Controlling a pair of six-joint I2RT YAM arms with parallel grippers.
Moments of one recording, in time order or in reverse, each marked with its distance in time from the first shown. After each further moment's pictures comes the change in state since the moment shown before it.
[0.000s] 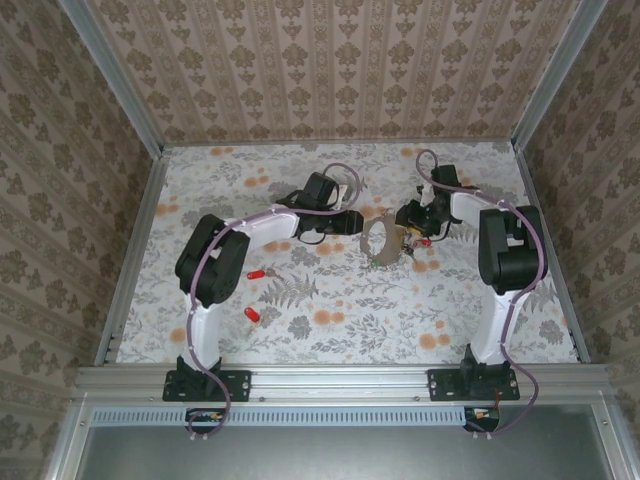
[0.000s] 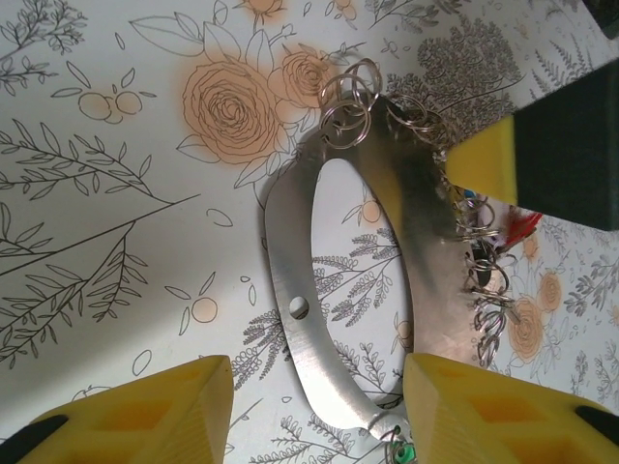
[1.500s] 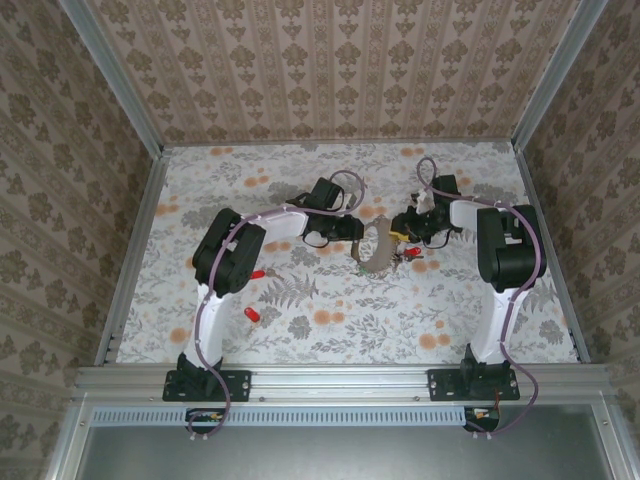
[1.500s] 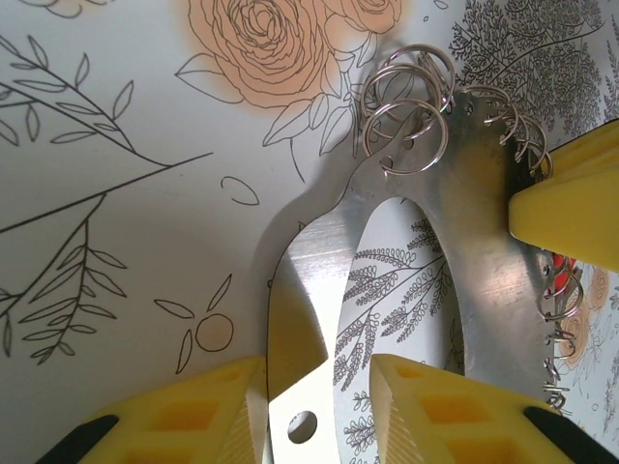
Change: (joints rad) left arm 0.001 0.144 0.088 -0.044 0.073 -0.029; right arm -0.011 0.035 -0.070 0.117 -0.272 0.066
